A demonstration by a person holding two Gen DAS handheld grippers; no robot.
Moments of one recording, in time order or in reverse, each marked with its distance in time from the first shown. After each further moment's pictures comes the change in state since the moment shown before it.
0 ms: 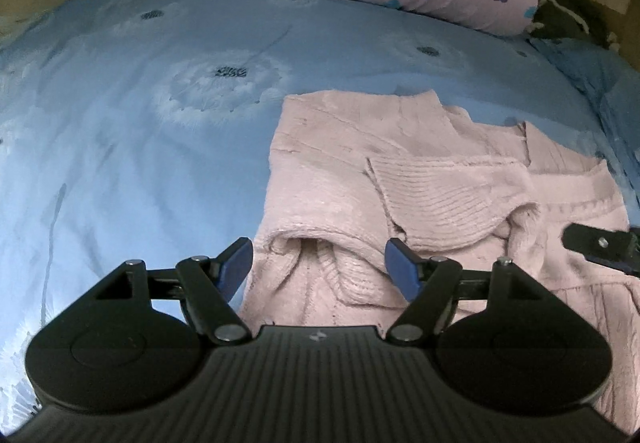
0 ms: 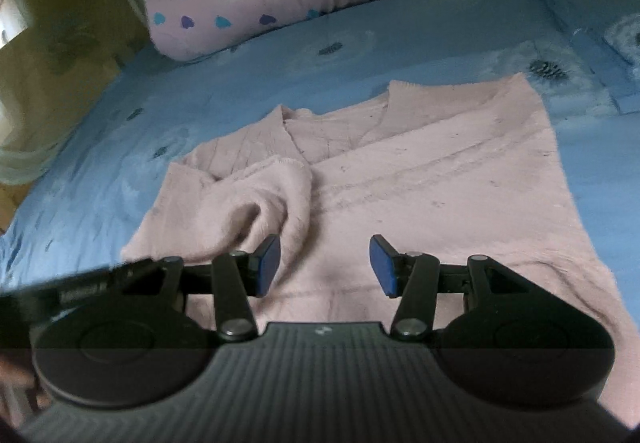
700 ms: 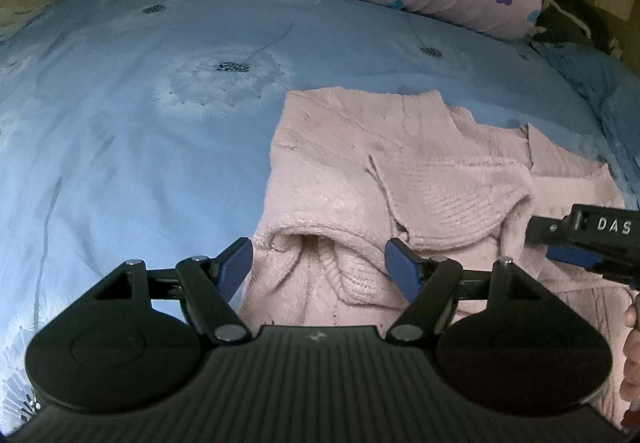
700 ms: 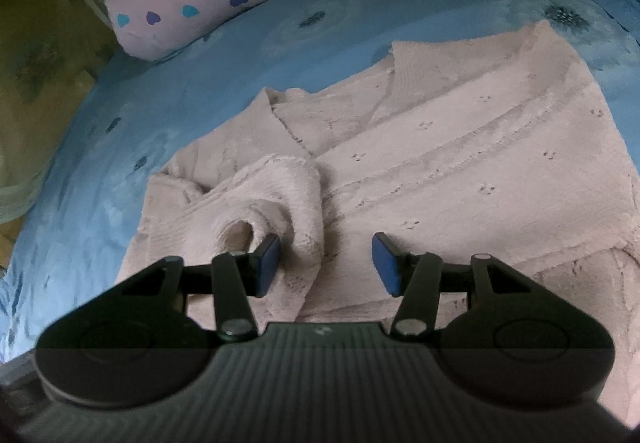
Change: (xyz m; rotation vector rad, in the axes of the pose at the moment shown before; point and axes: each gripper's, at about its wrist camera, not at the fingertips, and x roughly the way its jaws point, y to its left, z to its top) left arm 0.003 0.001 -0.001 -0.018 -0.008 -0.006; right arm 0.047 0.007 0.005 0.117 0.070 -0.004
